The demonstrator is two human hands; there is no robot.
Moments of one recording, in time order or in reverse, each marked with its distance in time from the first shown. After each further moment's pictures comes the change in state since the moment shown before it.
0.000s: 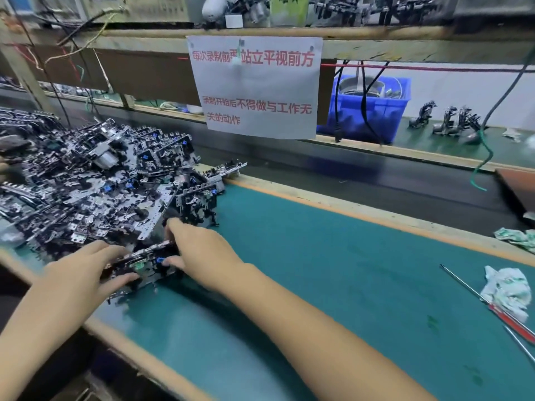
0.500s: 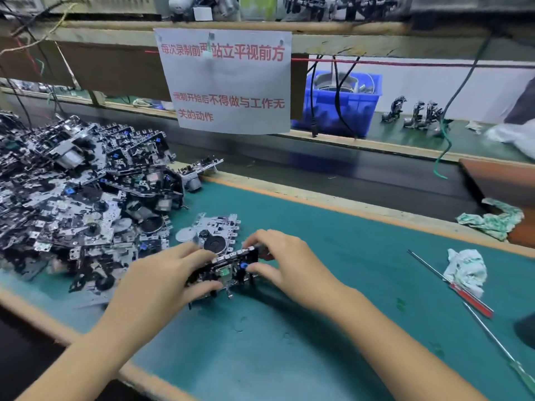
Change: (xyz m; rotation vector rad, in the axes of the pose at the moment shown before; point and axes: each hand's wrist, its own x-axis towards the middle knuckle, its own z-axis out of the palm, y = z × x) left_hand 0.015 0.149 -0.015 -0.094 0.065 0.382; right_hand -0.123 0.065 -0.064 0.083 0.117 0.172
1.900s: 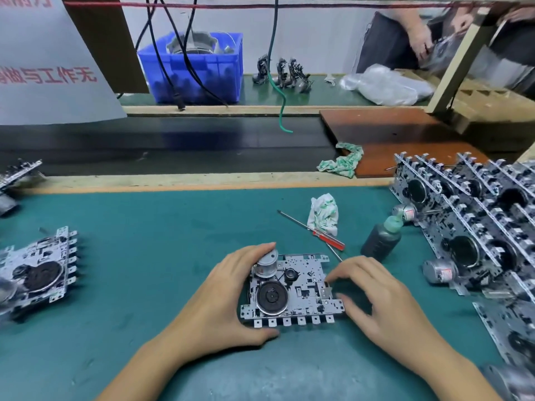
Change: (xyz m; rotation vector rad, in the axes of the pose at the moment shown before) left_hand 0.066 0.182 0.105 -0.906 -0.462 0.300; right_hand -0.249 0.082 -0.088 -0.315 0.377 0.409
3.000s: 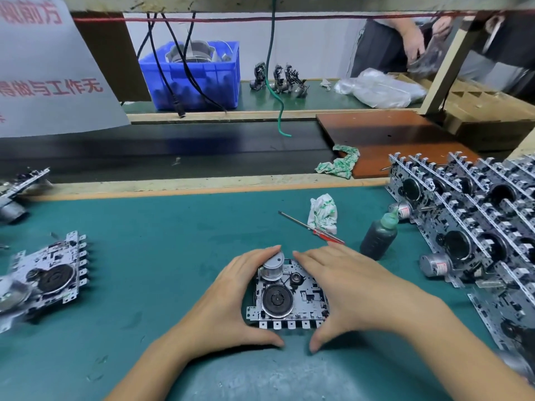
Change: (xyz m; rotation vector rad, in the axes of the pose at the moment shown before) left_hand -0.006 0.001 -0.002 -0.129 -0.042 0.022; right_hand 0.051 -0.037 -0.006 -0.441 -0.560 -0.065
